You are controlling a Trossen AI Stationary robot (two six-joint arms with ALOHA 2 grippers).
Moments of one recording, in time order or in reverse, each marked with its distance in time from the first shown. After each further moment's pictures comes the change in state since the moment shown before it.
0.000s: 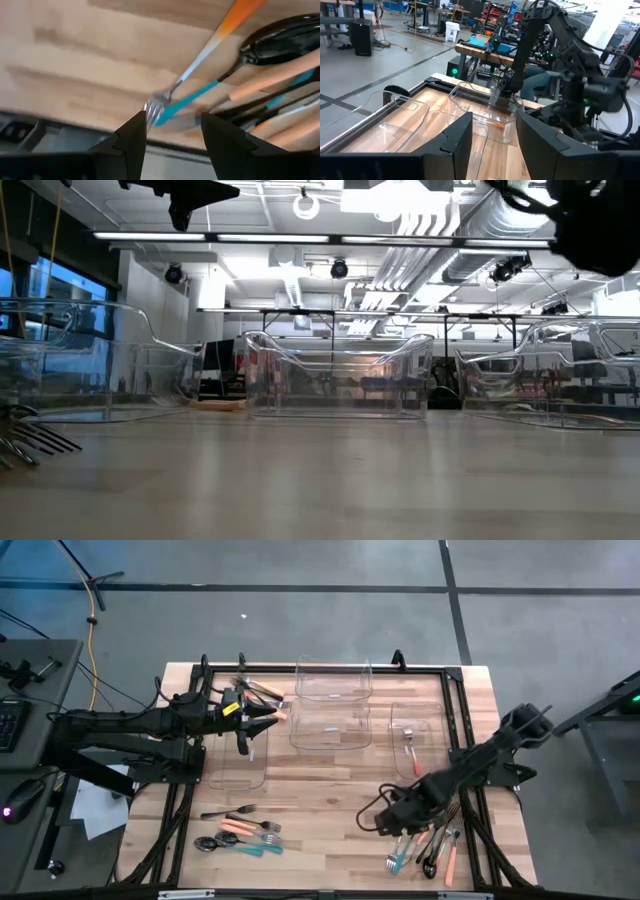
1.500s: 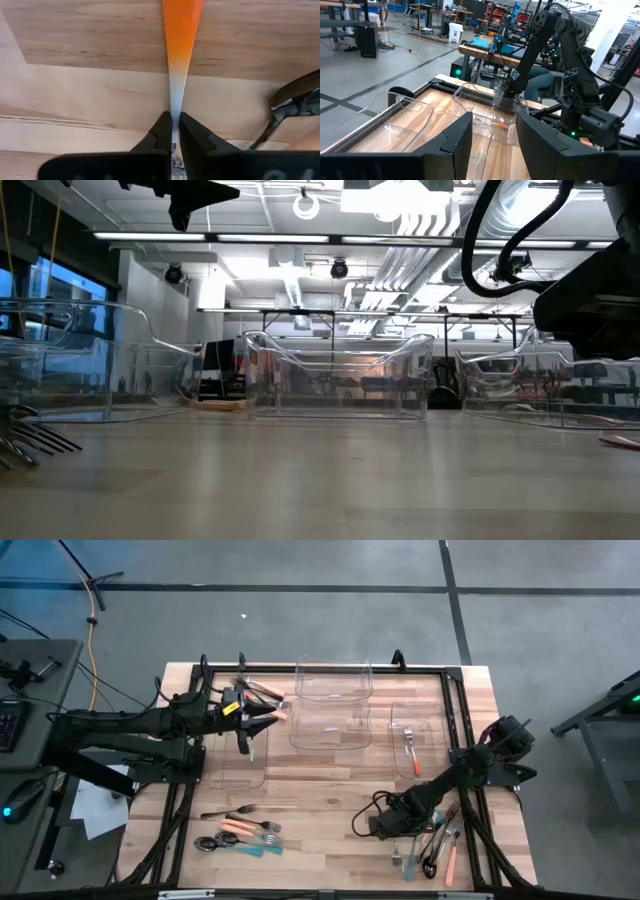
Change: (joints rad) left arm 0.002 0.000 0.000 0.001 -0.018 0.011; right arm -0.008 0.200 -0.093 0.173 0.068 0.069
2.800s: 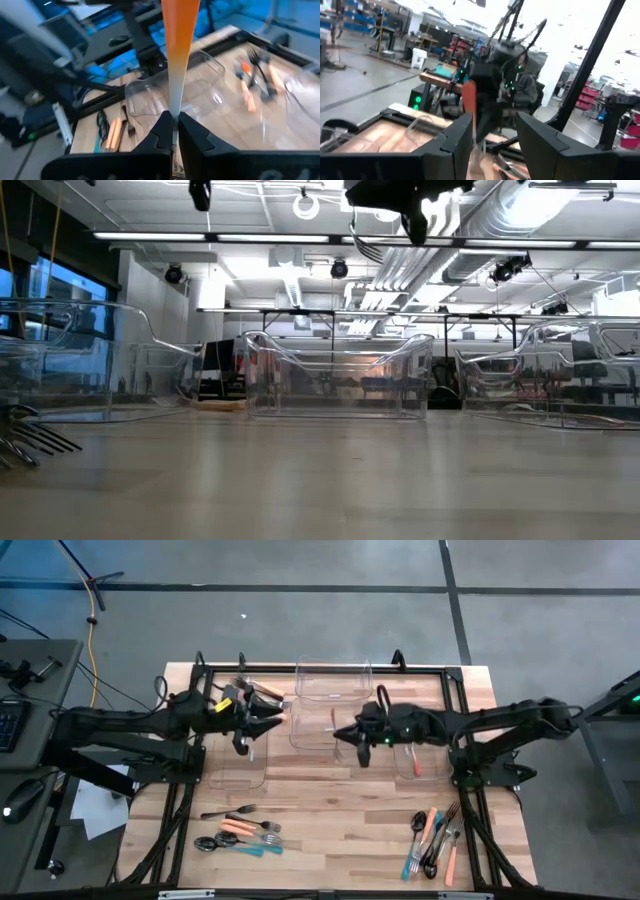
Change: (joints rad) left arm -0.001 0.093 0.002 0.292 0.148 -0.100; right arm -0.553 -0.478 -0.002 0.655 0.278 -1.700
